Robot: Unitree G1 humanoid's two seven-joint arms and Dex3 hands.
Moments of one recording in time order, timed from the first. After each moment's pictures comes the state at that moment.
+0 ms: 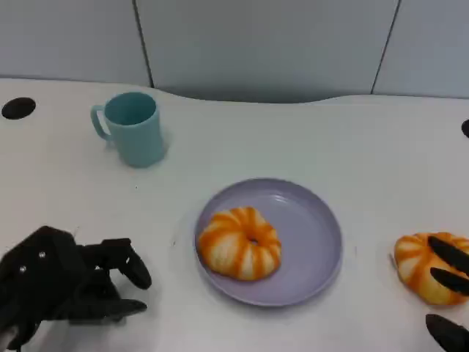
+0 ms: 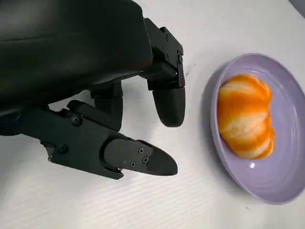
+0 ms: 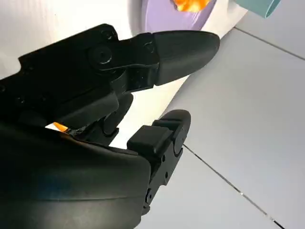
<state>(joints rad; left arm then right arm) -0.12 0.44 -0.08 0.30 0.05 0.01 -0.61 0.41 -0.13 -0.10 -0.11 -0.29 -0.50 -0.14</state>
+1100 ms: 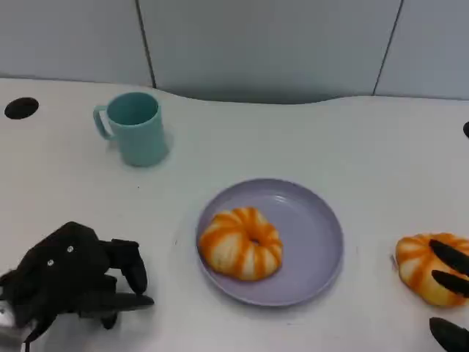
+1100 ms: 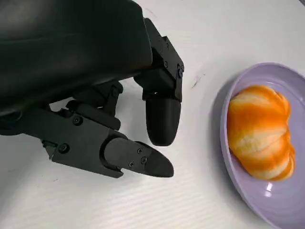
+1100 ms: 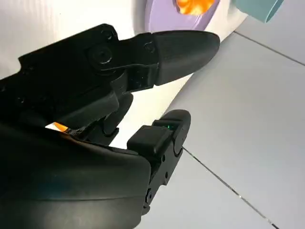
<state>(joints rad) -0.18 0.40 -0.13 0.33 0.12 0.06 -0.52 0.39 -0.15 -0.11 -0.05 -0.27 -0.55 -0.13</state>
